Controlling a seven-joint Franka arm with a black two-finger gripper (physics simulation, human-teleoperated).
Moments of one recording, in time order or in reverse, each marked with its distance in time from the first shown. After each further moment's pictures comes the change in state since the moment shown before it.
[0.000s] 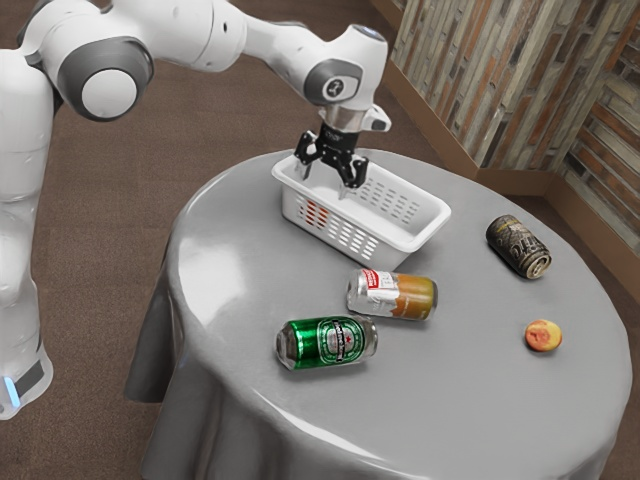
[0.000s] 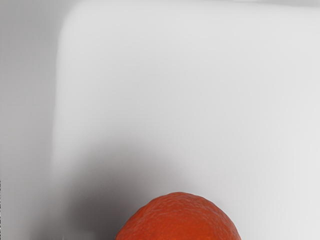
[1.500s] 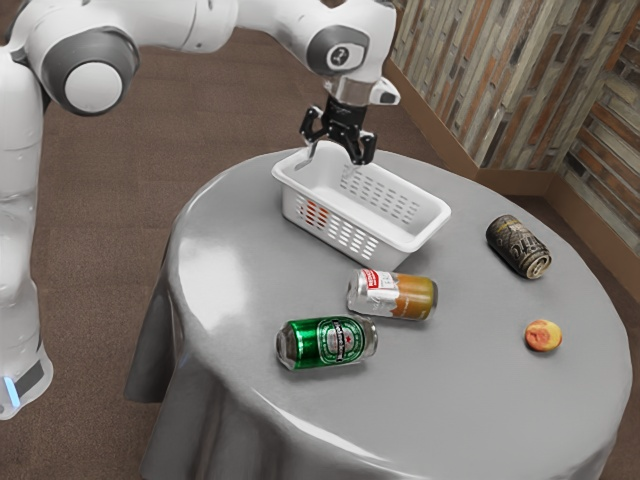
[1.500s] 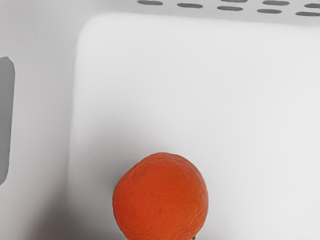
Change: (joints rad) arm -0.018 -0.053 -0.008 0.086 0.021 -0.120 -0.034
